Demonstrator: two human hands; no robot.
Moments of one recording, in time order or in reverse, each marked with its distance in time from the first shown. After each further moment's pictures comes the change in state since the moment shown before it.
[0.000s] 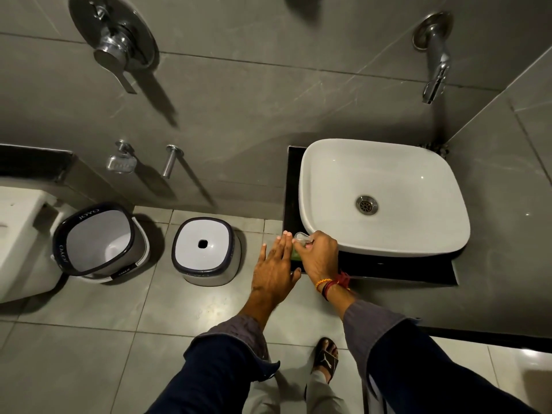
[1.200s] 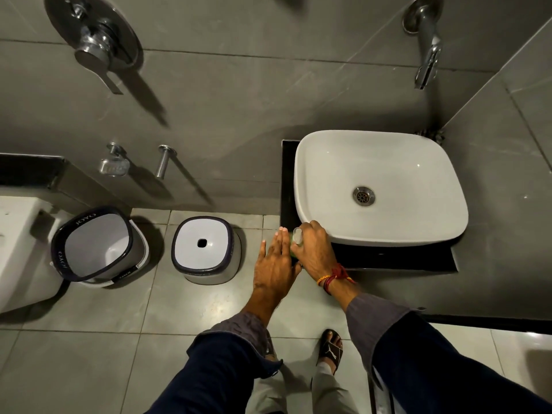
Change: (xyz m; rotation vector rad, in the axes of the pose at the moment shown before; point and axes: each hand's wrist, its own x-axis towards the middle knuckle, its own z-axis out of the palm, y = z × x) left_hand 0.004 0.008 0.002 0.080 -0.025 -0.036; right_hand 0.003 -0.003 -0.007 -0.210 -0.159 -0.260
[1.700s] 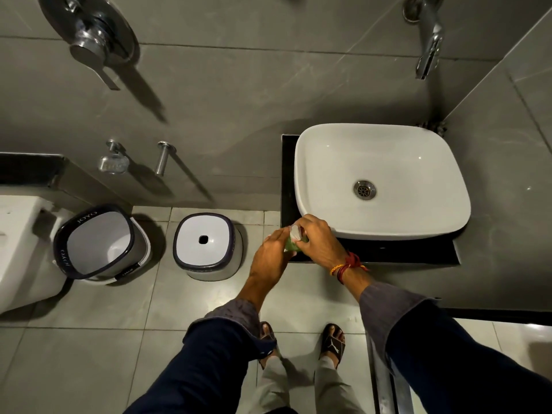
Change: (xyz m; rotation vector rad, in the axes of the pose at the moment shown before) left_hand 0.007 -0.013 -0.017 -0.400 0.070 0.018; right_hand 0.006 0.016 -0.008 0.077 -0.107 -0.179
